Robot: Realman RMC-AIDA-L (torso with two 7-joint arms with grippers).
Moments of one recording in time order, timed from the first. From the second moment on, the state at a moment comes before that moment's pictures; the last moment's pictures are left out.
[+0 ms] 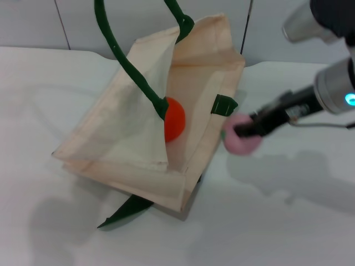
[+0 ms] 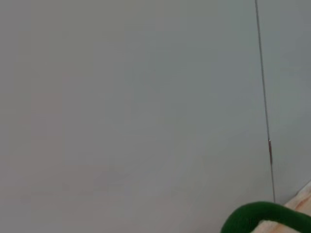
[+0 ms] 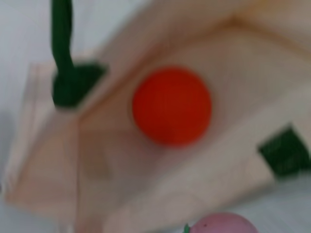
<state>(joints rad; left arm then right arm) -0.63 -2.03 1.11 1.68 -0.58 -1.24 0.64 0.69 2.02 -1.44 -1.29 0.78 1.42 -0.56</state>
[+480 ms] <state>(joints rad) -0.65 -2.03 1.17 1.68 -0.66 -1.23 0.63 0.78 2.02 -1.46 -1.16 0.89 1.19 -0.67</state>
